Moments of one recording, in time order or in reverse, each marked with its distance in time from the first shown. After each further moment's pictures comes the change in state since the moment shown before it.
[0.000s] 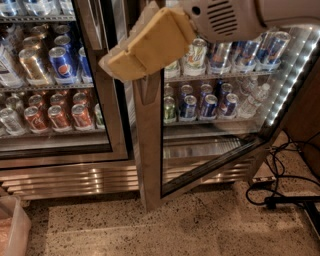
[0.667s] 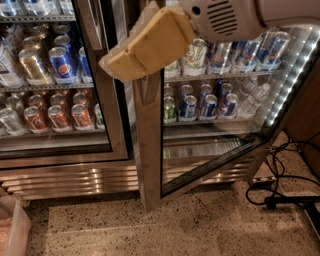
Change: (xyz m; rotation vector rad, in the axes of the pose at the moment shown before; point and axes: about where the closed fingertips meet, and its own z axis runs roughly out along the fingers) arm 0.000 0.000 0.000 0.000 0.000 0.000
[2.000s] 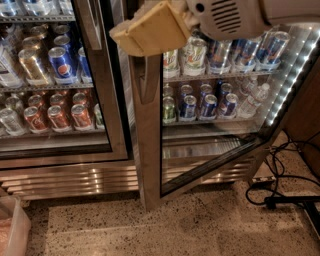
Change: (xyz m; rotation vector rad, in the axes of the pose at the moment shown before) arm 0.000 0.000 0.000 0.000 0.000 0.000
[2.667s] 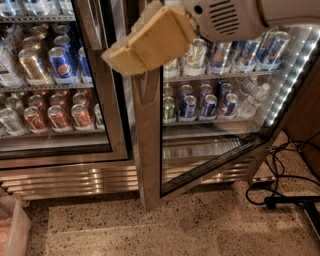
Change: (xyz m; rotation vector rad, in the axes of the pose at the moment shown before) arm 0.000 0.000 0.000 0.000 0.000 0.000
